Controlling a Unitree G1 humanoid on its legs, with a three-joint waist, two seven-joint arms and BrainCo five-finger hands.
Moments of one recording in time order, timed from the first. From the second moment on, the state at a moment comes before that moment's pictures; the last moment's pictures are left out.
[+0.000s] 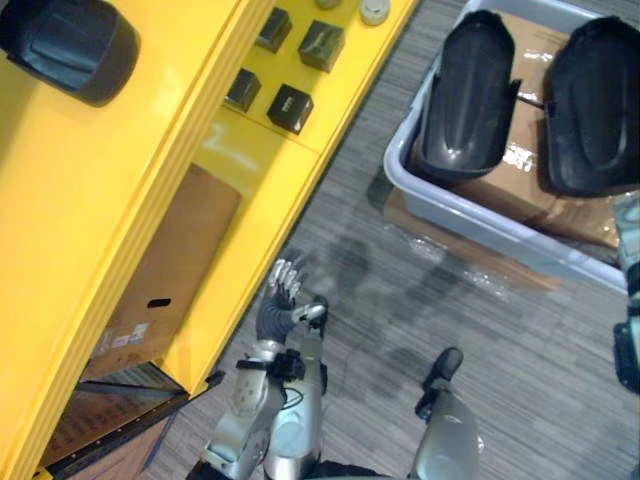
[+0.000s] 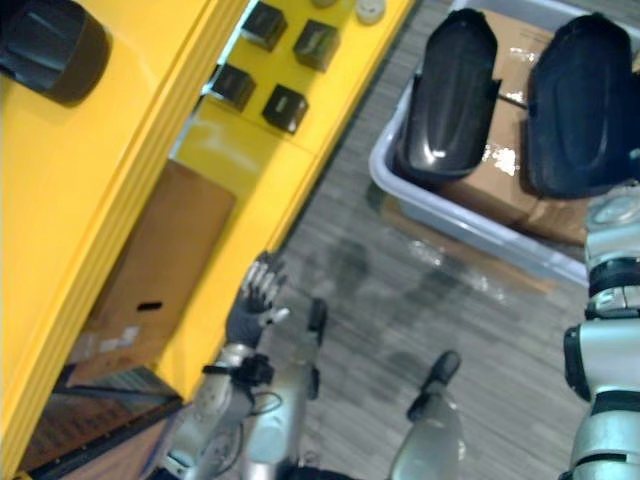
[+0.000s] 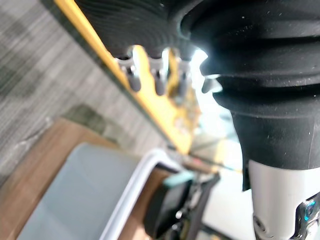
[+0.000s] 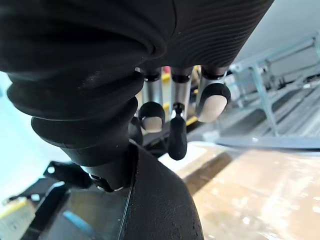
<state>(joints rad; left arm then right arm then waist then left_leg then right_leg) 0.05 0.19 -0.44 -0.03 -0.46 -0.37 0.18 -1.00 -0.87 0.18 1.12 0.00 0.17 -0.63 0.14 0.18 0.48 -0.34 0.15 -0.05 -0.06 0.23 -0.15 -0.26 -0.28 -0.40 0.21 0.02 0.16</state>
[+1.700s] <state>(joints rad) 0.08 0.19 -0.44 -0.08 -0.46 -0.33 0.17 -1.03 -0.92 0.07 1.13 0.17 0.13 -0.66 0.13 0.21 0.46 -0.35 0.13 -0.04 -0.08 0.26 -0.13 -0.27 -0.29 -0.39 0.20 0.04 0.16</state>
